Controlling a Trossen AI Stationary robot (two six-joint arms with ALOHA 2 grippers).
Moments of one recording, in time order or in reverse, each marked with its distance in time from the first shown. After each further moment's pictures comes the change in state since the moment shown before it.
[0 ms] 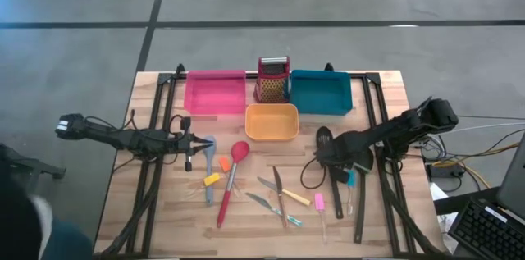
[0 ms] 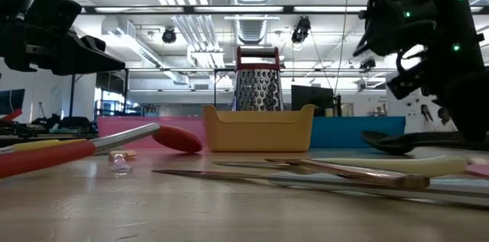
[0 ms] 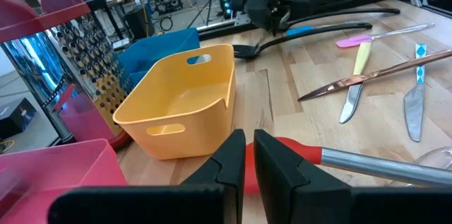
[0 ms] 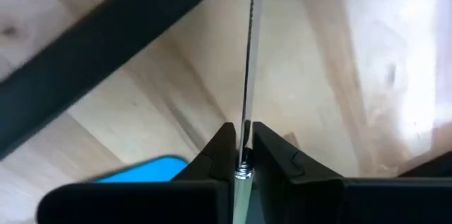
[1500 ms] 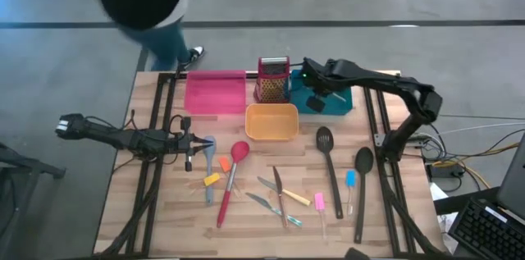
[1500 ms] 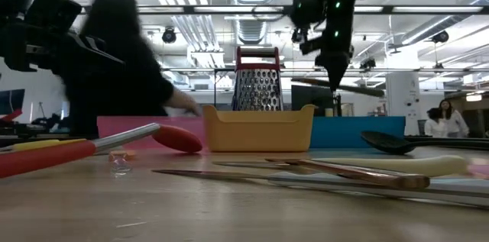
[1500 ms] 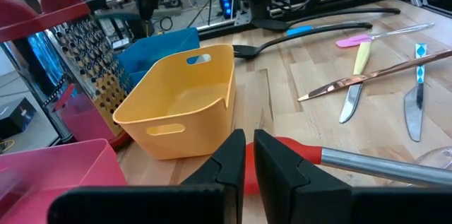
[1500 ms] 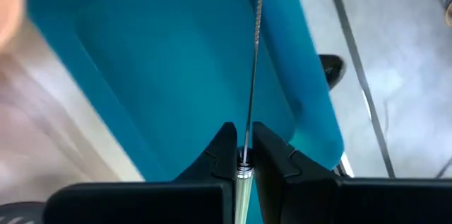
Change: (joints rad) left arm 0.000 0.000 0.000 0.000 0.000 0.000; right arm -0.700 0.154 0.596 0.002 0.380 -0.759
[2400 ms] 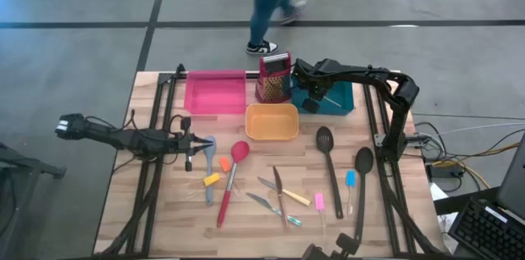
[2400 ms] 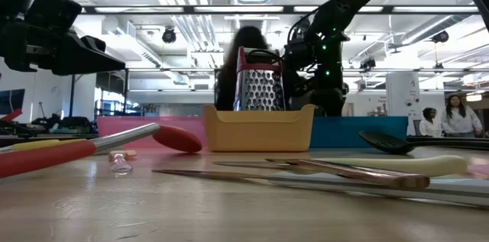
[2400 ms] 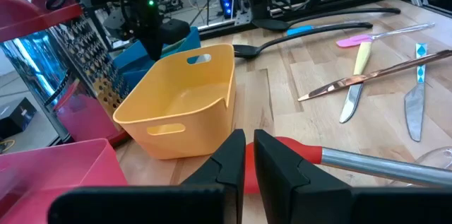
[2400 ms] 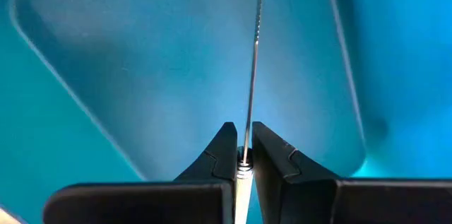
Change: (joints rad) left arm 0.001 0.000 0.000 0.000 0.000 0.000; right arm -0.120 0.230 -0.010 0.098 -0.143 -0.047
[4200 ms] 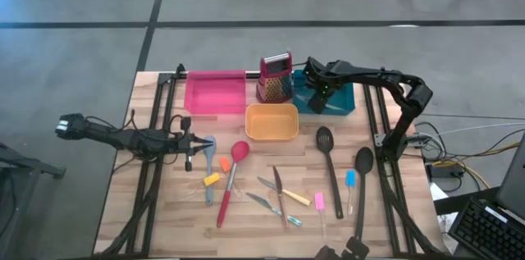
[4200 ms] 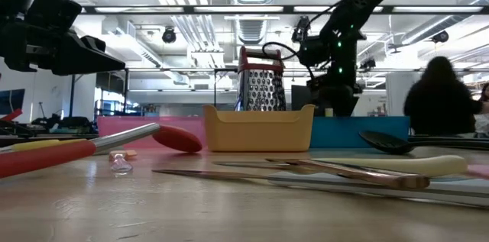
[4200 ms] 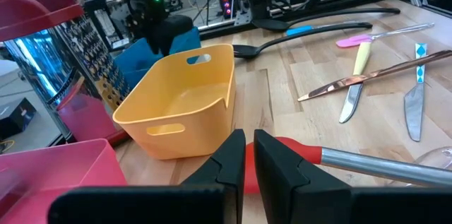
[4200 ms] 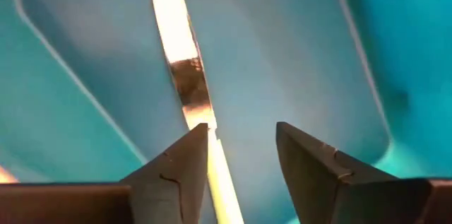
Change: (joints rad) left arm -0.001 0.000 0.000 0.000 0.000 0.000; right arm -0.047 -0.135 -0.142 0.079 -0.076 0.027
